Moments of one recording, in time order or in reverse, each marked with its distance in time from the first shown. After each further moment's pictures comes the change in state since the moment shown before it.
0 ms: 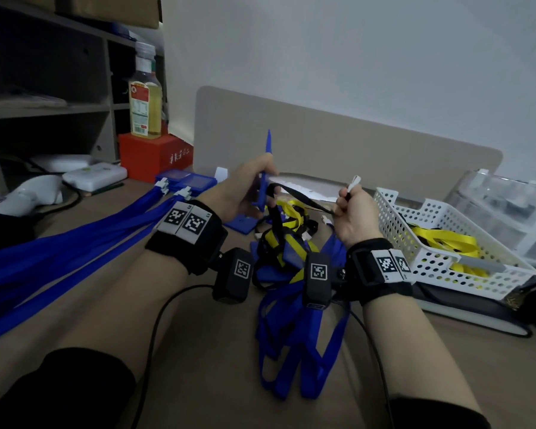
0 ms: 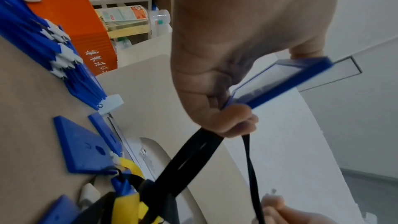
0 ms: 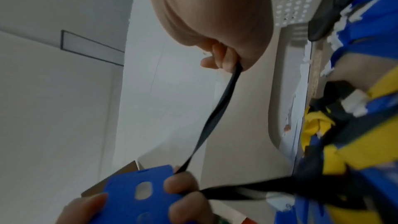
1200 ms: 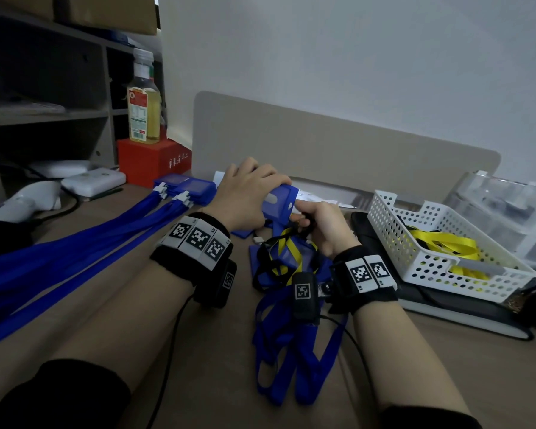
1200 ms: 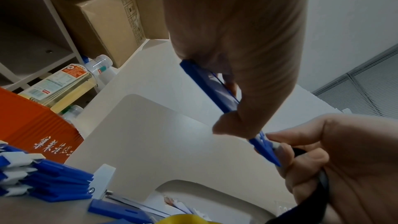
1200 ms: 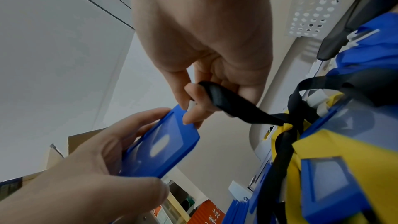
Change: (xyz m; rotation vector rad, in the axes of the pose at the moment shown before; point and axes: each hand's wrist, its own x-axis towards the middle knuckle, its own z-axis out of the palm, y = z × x) left_hand 0.008 -0.014 -0.002 1.571 0.240 0.494; right_hand -0.026 0.019 0.009 -0.371 -0.330 0.247
